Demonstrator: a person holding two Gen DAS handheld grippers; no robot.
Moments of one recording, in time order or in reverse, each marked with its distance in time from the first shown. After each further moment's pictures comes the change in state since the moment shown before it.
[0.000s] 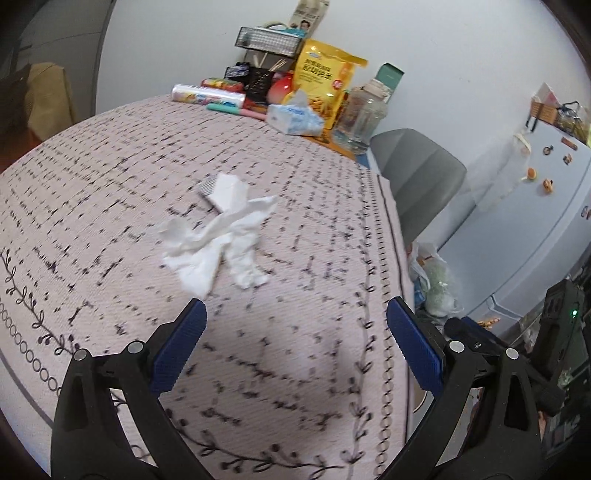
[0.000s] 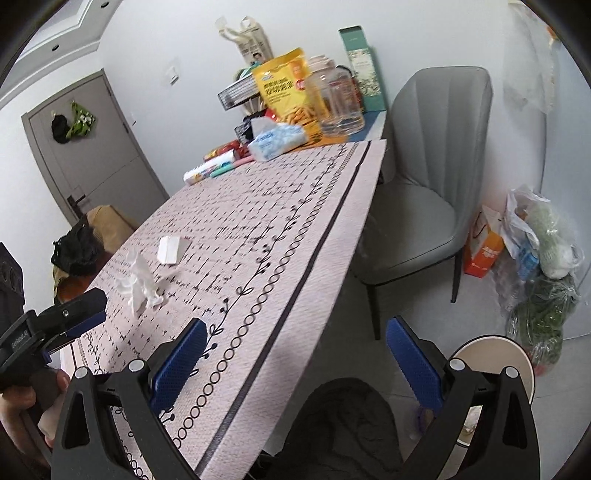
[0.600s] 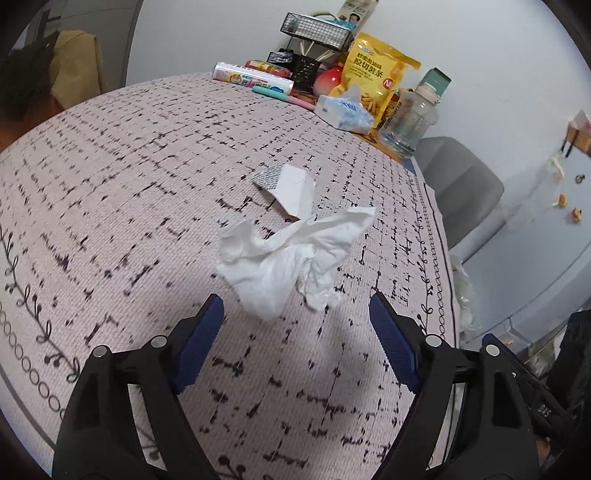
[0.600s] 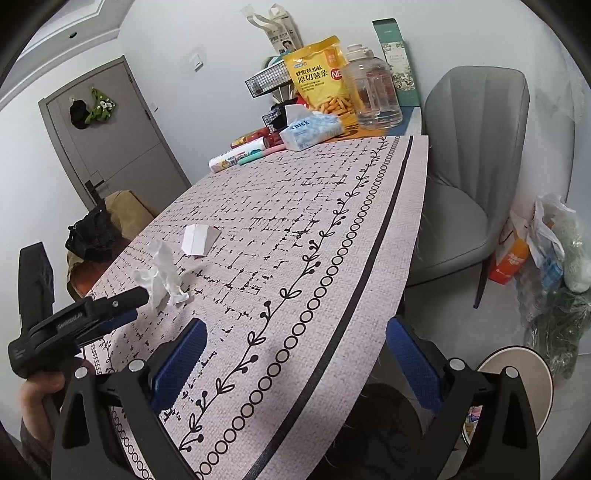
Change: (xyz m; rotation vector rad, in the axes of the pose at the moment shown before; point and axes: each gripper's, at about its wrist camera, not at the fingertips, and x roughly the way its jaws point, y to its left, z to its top) left arm 0.036 0.042 0.017 -0.090 0.035 0.087; right arm 0.027 0.025 0.004 -0.037 0.024 0.070
